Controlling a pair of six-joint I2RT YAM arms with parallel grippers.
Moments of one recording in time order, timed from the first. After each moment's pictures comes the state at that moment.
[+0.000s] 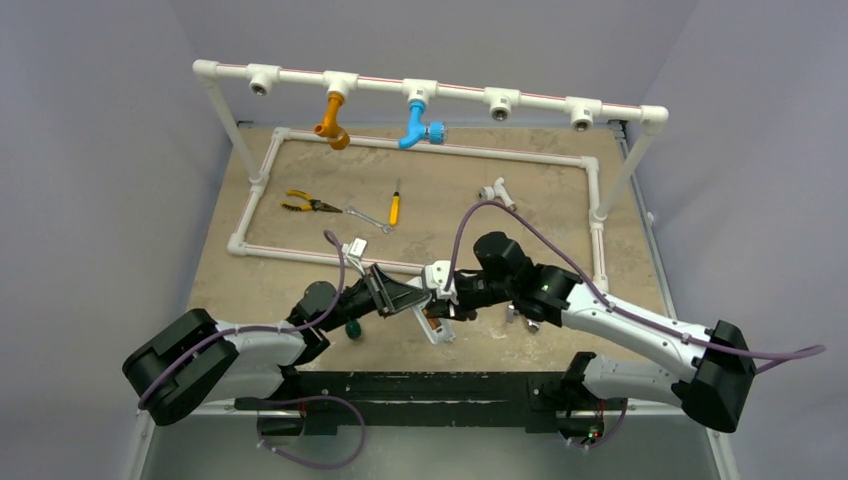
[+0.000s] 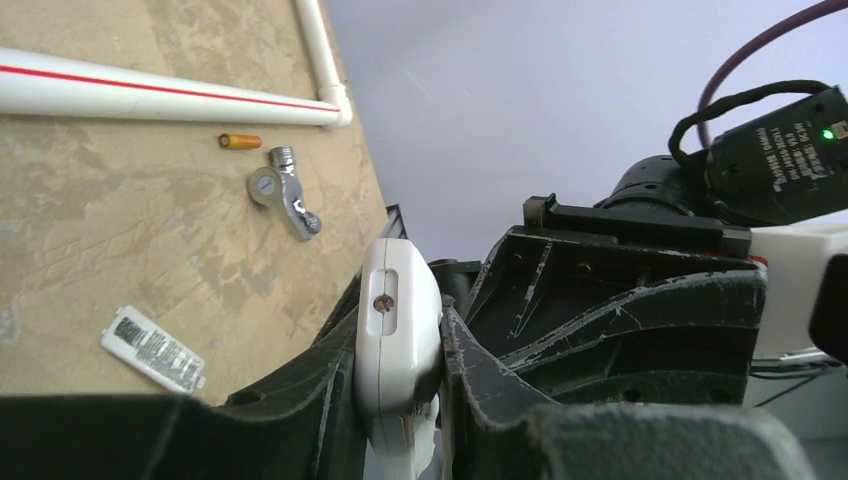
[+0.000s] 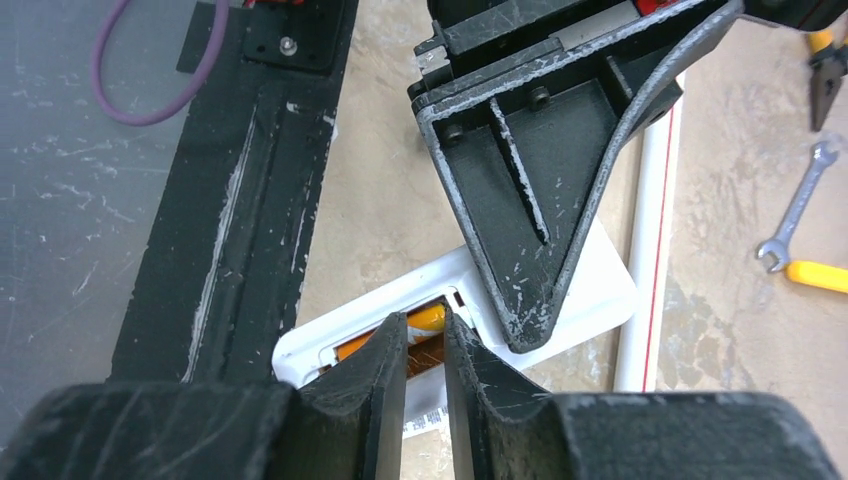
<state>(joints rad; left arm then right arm) -0.79 1.21 0.12 1.11 0.30 -1.29 0.93 1.13 0.80 -0.28 -0.58 -0.48</state>
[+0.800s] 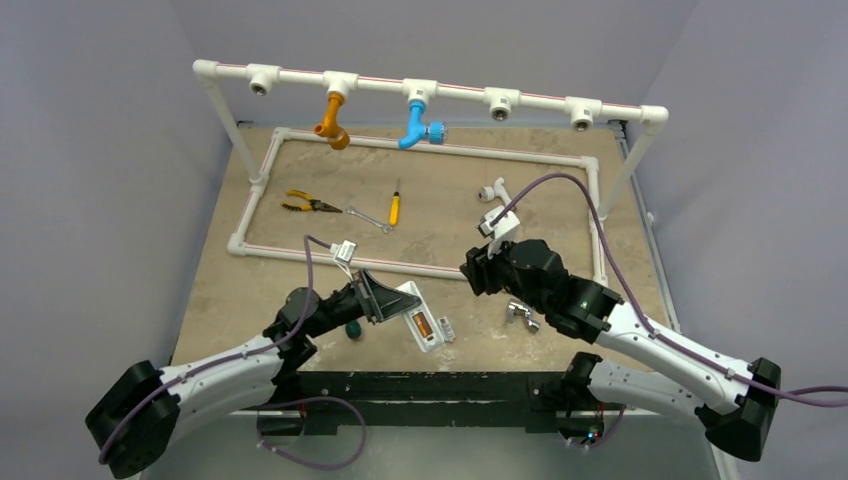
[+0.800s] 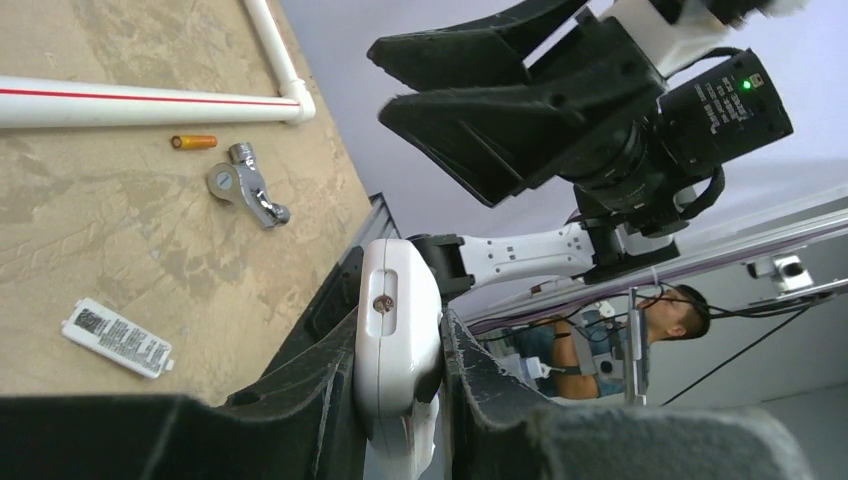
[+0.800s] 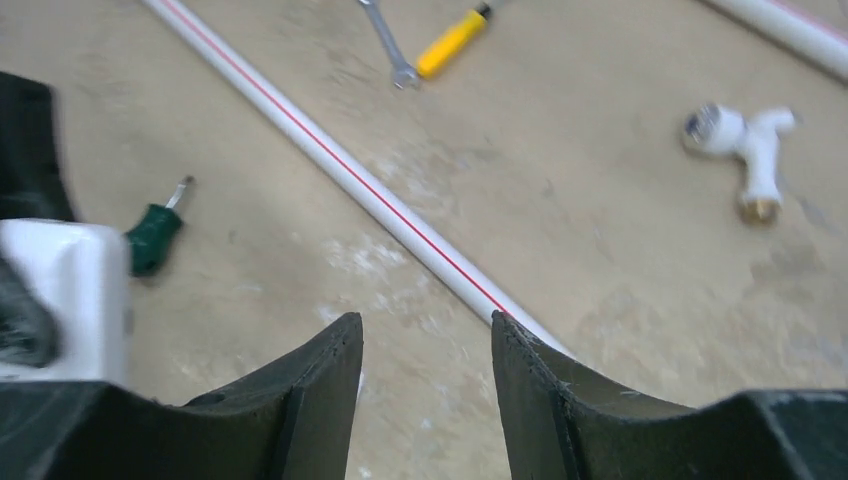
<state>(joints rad) -0.80 0.89 0.11 0.89 0.33 -1.23 0.93 0.87 0.76 -0.27 0.19 0.12</state>
